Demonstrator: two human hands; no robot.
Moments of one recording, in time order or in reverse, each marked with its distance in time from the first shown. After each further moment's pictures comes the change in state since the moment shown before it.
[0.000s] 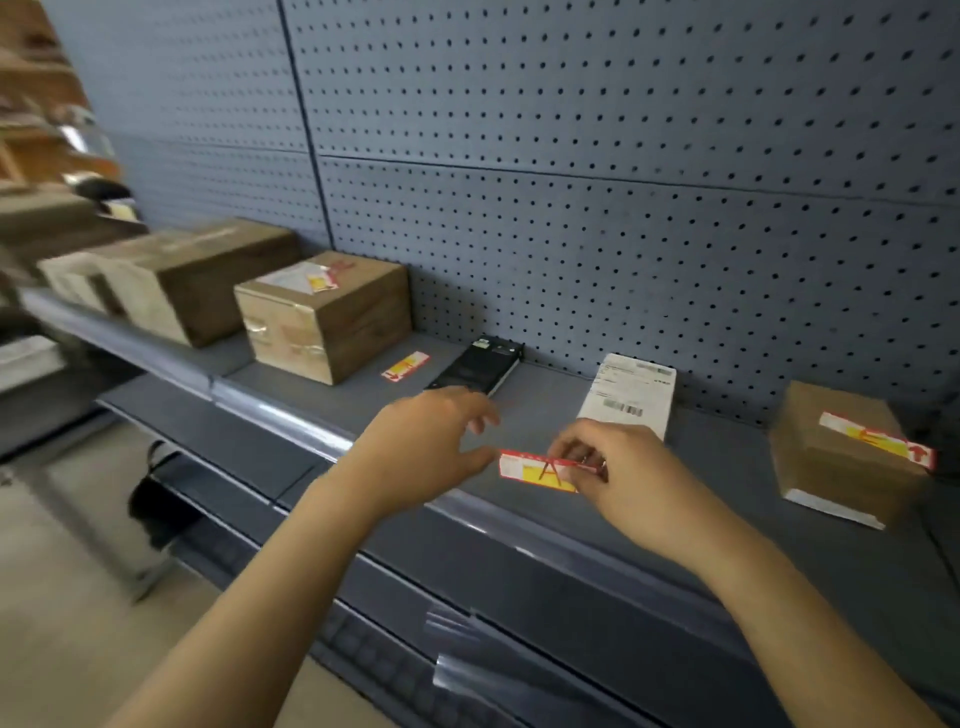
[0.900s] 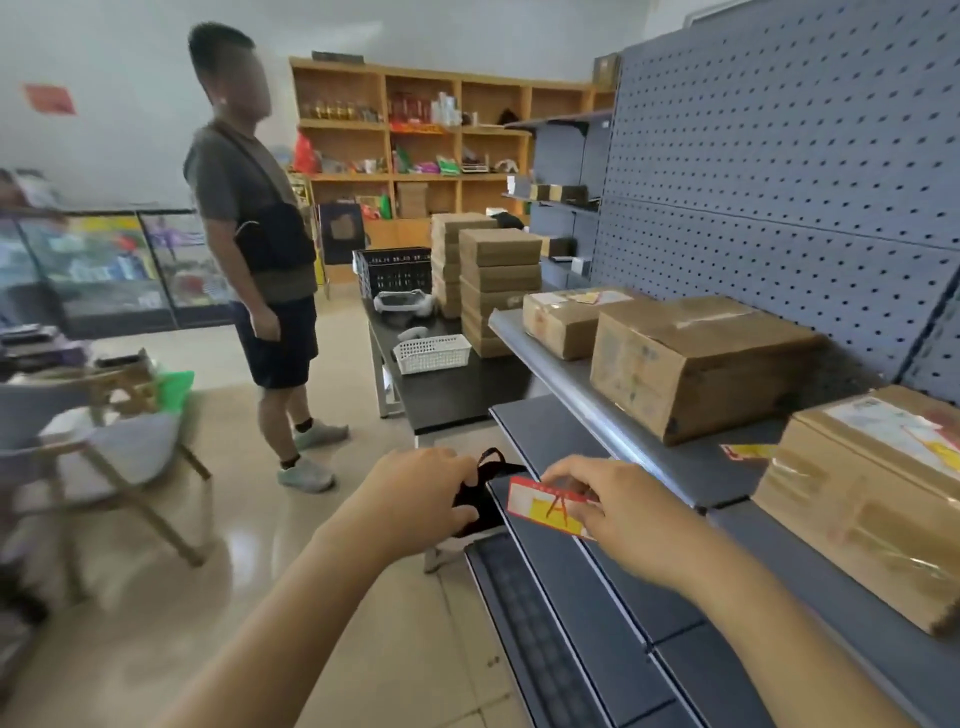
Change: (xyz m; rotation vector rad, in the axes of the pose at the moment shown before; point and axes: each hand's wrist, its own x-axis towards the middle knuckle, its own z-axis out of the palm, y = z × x) left_hand -0.233 -0.430 -0.125 0.279 -0.057 -0.765; right_hand 0.259 -0.374 0.309 -0.045 -0.488 -0.599
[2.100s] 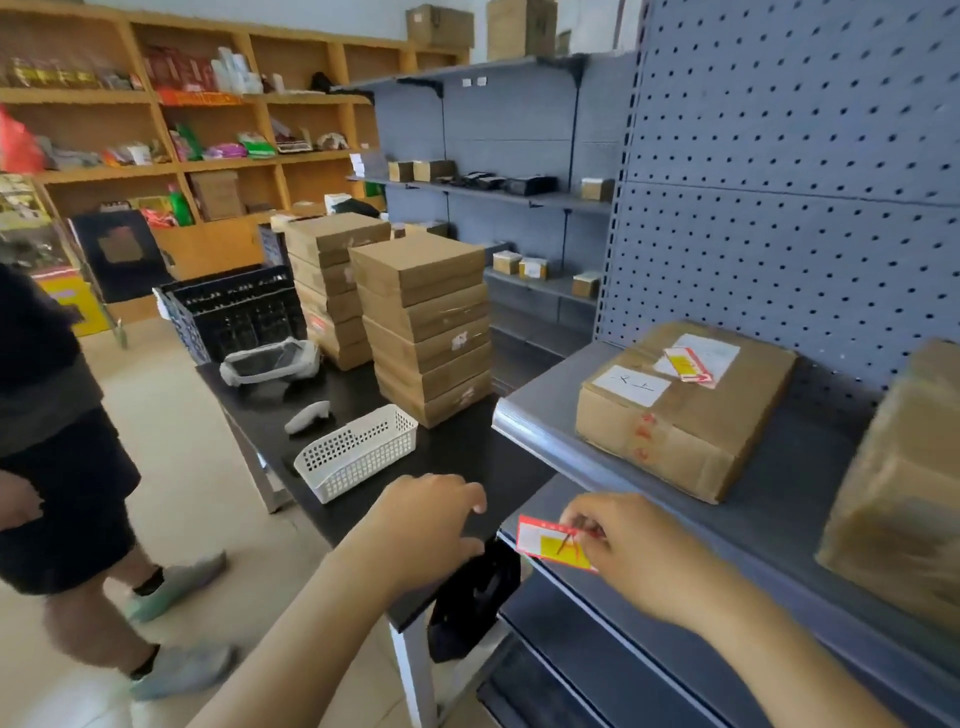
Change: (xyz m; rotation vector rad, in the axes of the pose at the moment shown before) left_hand 0.455 -0.317 0.027 0.005 -0.140 0.427; right_hand 0.479 0.042 0.051 -0.018 0.116 0.448
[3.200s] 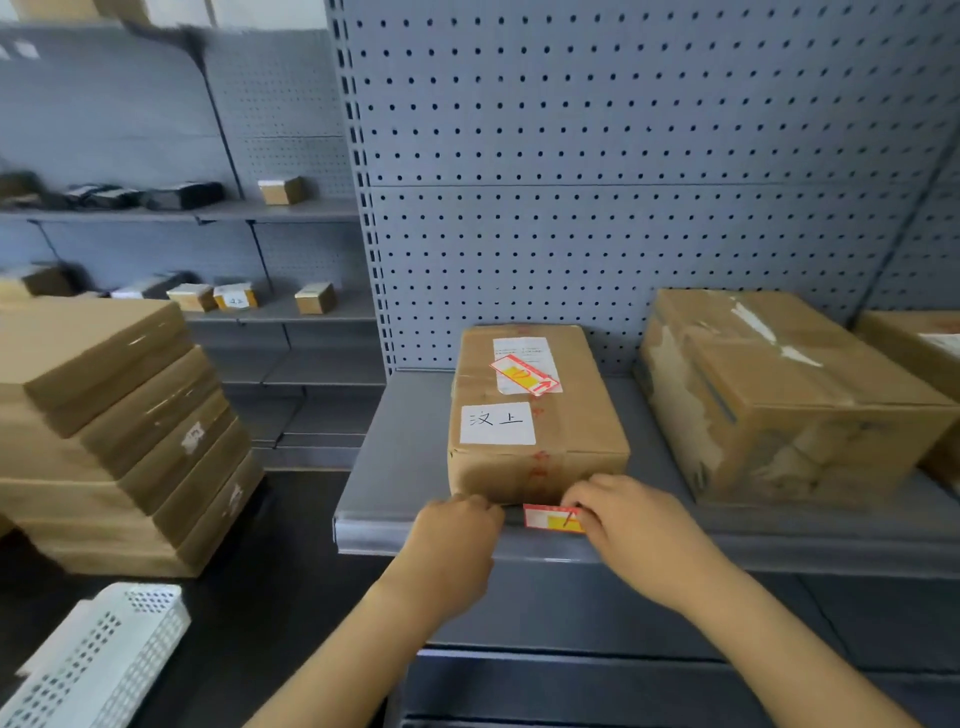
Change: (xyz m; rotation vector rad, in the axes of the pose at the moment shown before) left_hand 0.188 0.020 0.019 0.089 0.085 0.713; right_hand 0.045 0.045 0.001 -0.309 0.394 0.559
